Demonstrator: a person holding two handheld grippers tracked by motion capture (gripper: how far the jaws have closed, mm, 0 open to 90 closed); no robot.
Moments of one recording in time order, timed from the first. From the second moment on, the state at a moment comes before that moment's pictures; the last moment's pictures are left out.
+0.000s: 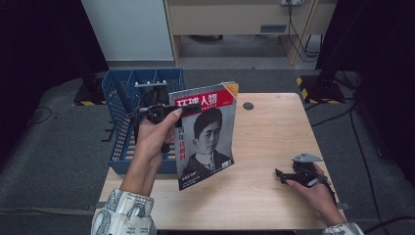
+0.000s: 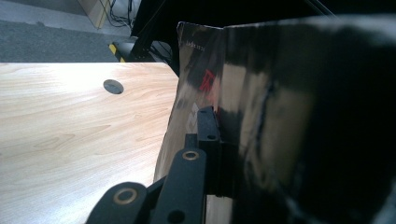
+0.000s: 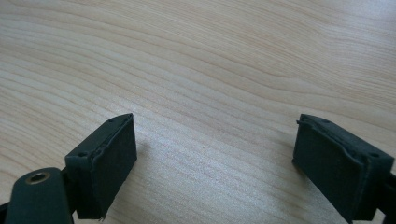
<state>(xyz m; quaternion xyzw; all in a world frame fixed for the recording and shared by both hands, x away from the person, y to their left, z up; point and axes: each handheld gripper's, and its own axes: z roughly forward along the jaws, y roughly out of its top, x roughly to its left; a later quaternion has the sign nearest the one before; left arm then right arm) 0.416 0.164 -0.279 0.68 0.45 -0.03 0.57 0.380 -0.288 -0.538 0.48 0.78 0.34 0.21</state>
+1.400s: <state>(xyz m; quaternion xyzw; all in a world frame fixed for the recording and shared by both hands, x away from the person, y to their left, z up) 0.410 0.203 -0.271 0.66 0.48 0.00 0.58 0.380 -0.287 -0.538 0.48 0.78 0.34 0.21</state>
